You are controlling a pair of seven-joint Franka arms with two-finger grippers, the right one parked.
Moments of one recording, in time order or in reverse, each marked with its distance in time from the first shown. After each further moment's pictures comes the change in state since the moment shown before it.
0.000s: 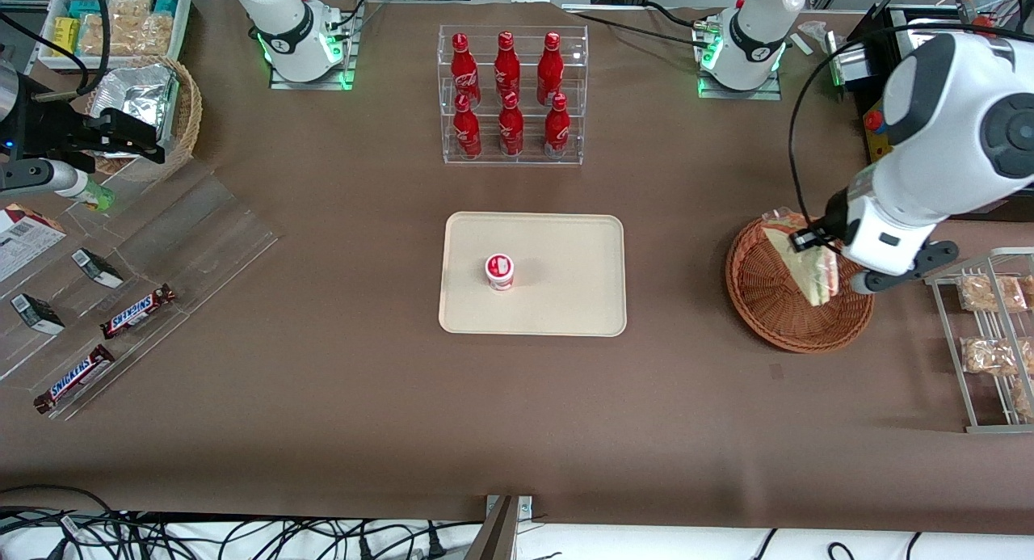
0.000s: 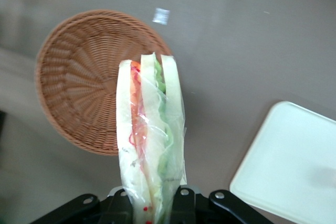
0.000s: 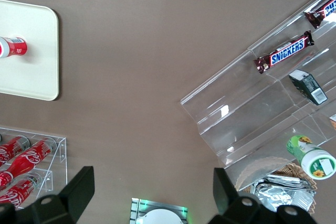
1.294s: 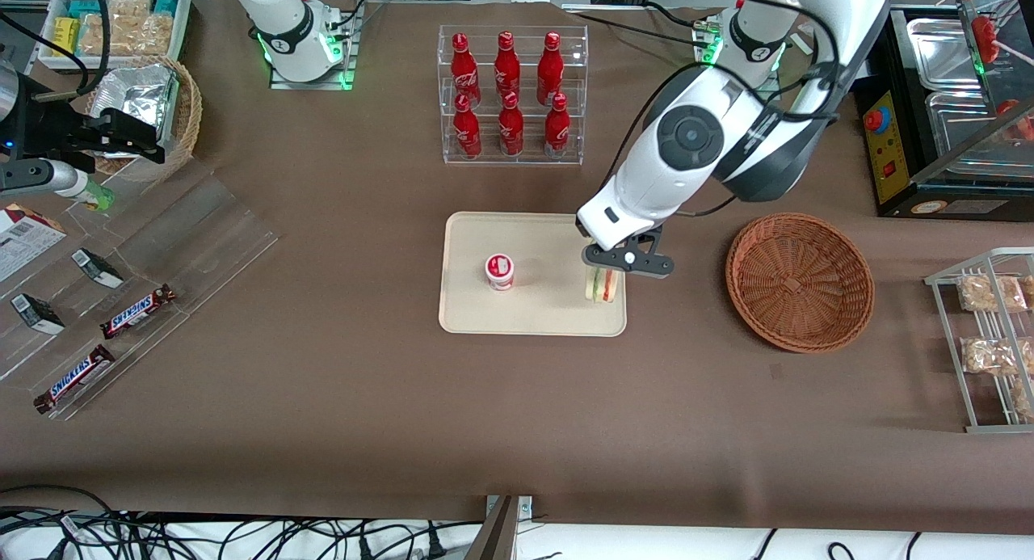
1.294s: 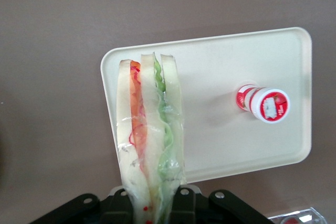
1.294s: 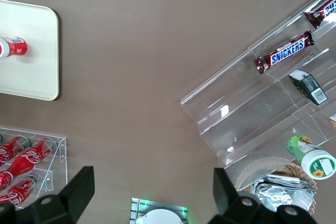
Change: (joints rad) arm -0.176 0.289 -0.263 0.039 0.100 0.273 0.048
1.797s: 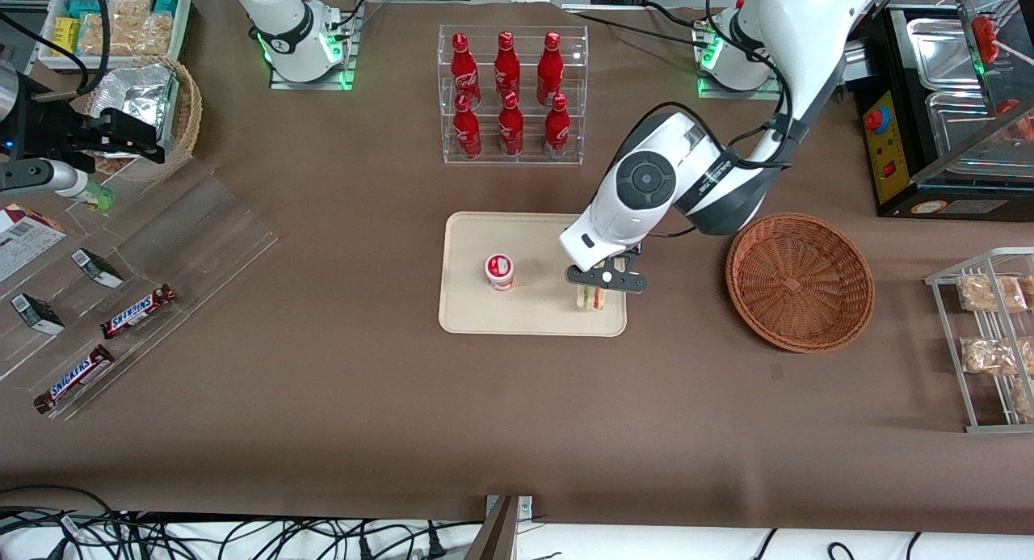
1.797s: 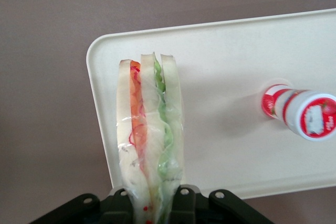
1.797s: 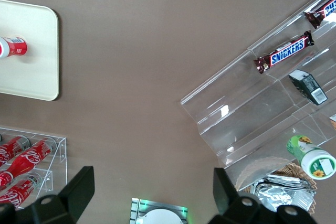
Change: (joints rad) arm -0.033 0.127 0.000 0.001 0.117 0.052 -0.099
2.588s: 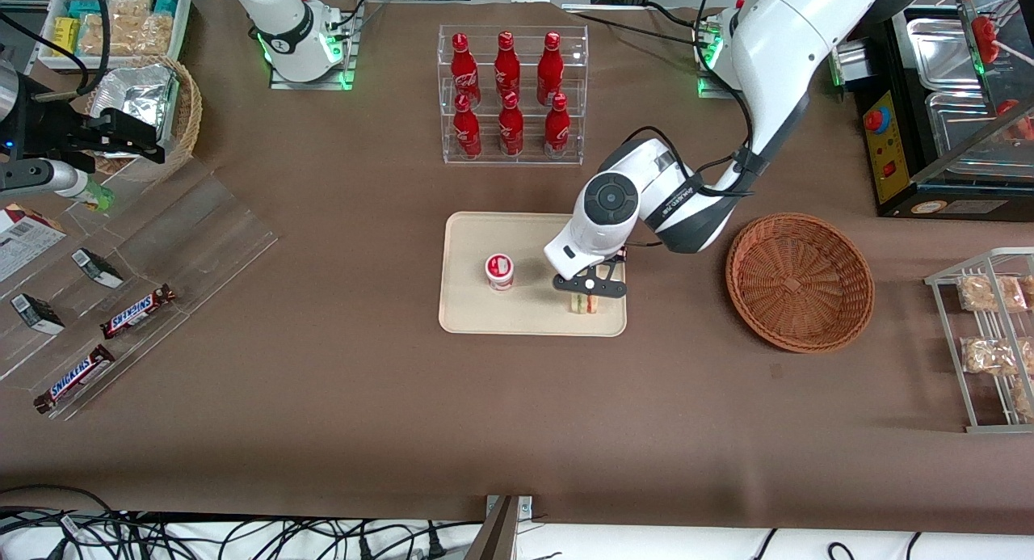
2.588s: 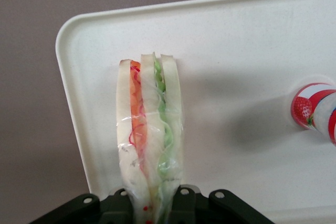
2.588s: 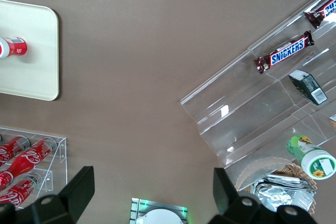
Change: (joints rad) arm -0.035 0.107 0.001 0.001 0.103 0.049 -0.083
